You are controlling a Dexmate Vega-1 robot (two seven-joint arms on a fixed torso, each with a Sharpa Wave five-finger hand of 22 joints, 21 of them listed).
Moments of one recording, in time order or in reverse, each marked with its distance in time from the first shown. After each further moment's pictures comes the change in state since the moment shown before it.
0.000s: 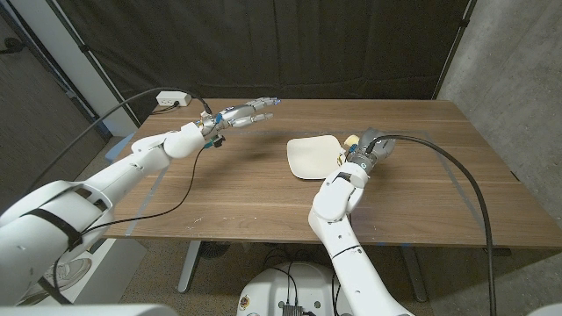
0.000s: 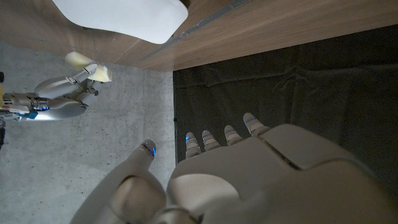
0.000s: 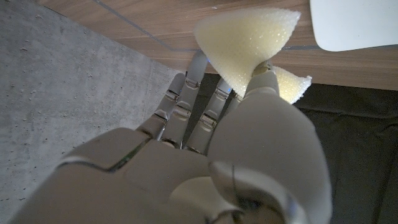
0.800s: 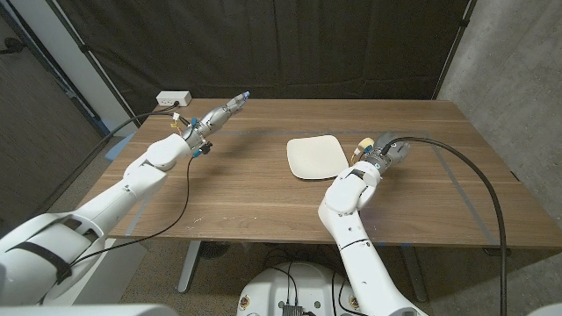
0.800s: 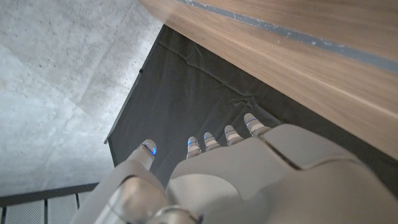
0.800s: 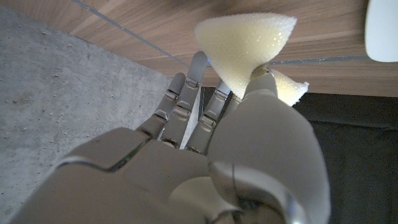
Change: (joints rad) left arm 0.202 0.017 -0.157 -0.122 -0.661 0.234 -0.340; left_hand 0.007 -0.007 -0.007 -0.007 0.000 -0.064 0.007 0.004 0.000 -0.034 0.017 0.008 0.000 -0.007 0.014 0.000 0.000 -0.002 0.009 0.012 -0.003; right arm 0.030 -0.009 0.071 0.012 0.045 -0.047 0.049; right_hand -0.011 0.017 -0.011 0.012 0.000 -0.101 0.000 -0.050 0.005 -0.067 0.001 -0.067 -0.034 -0.028 0.006 -0.056 -0.041 -0.004 -0.004 0.039 -0.033
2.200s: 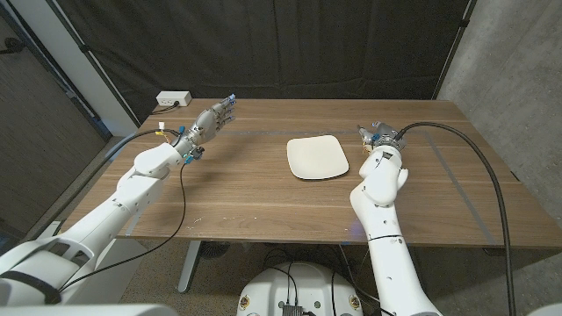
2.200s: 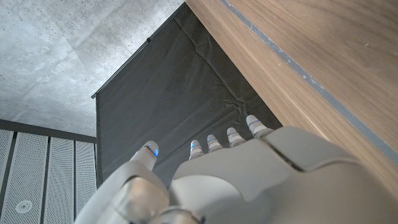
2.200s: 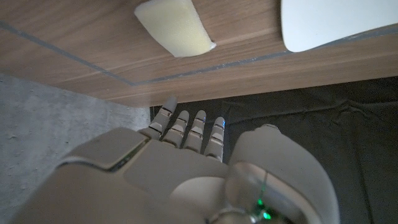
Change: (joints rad) left arm 0.136 -0.006 -0.154 -0.113 -0.231 0.156 -0.139; left_hand 0.008 -0.008 -0.007 -0.007 0.000 -0.041 0.005 0.004 0.000 -0.025 0.007 0.000 0.000 -0.002 0.013 0.000 -0.002 0.000 0.004 0.003 0.000; right arm -0.033 -0.035 0.163 -0.228 0.221 0.494 0.290; right_hand -0.592 0.069 -0.070 0.280 -0.055 -0.661 0.053 -0.133 -0.030 -0.625 0.140 -0.359 -0.265 -0.665 0.038 -0.576 -0.345 -0.327 0.009 -0.105 -0.075
